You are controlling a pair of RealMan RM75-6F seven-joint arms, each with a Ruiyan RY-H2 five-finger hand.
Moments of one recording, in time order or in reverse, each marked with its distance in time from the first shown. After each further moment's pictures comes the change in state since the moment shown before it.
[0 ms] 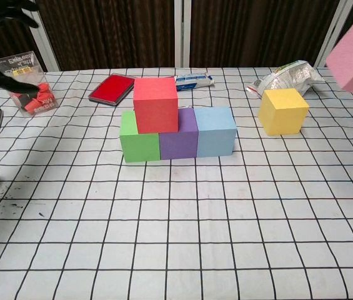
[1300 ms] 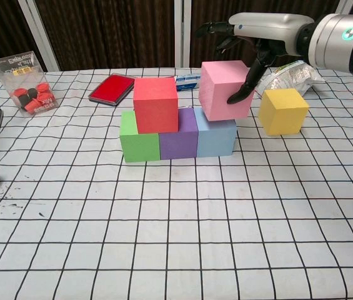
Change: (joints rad) left arm 0.294 0.079 0.139 0.295 0.339 0.111 -0.524; right arm 0.409 -0.364 0.076 0.087 0.405 -0.336 -0.567
